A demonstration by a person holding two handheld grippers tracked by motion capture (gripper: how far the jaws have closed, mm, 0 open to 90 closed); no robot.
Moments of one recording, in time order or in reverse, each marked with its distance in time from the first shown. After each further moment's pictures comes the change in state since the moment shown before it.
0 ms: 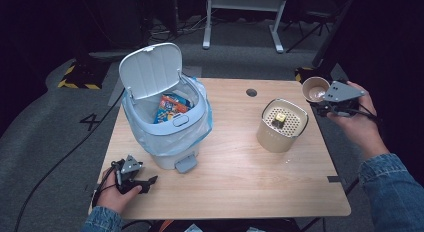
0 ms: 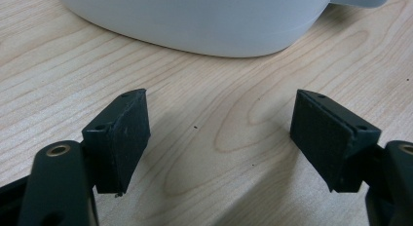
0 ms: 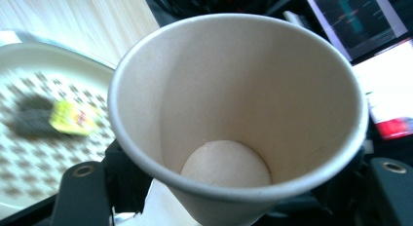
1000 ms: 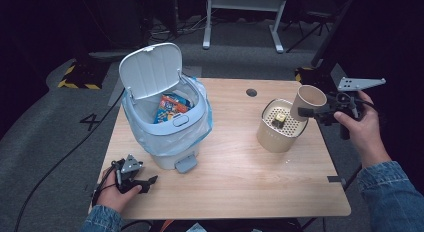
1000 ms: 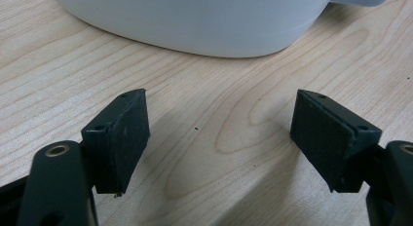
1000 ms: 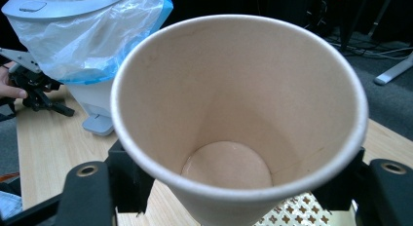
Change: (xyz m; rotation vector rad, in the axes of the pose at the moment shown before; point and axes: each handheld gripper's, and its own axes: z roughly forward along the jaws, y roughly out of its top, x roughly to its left) left arm 0.001 0.001 0.001 0.001 -0.005 0.013; right arm 0.009 0.017 -0.021 -0.187 0.484 0.590
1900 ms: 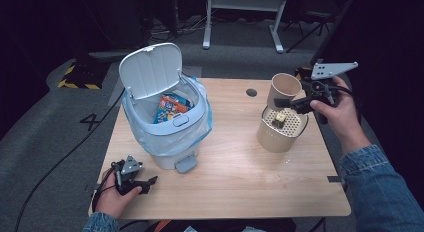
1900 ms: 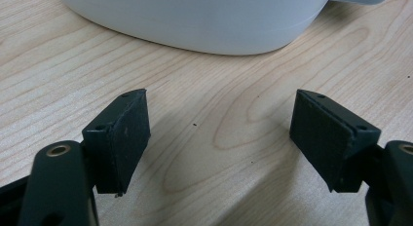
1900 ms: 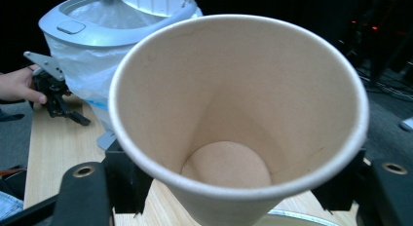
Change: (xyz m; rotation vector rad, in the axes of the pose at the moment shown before) left arm -0.003 -0.002 -0.001 0.002 0.013 -0.014; right arm 0.025 0.056 0.051 -0.003 0.106 -0.160
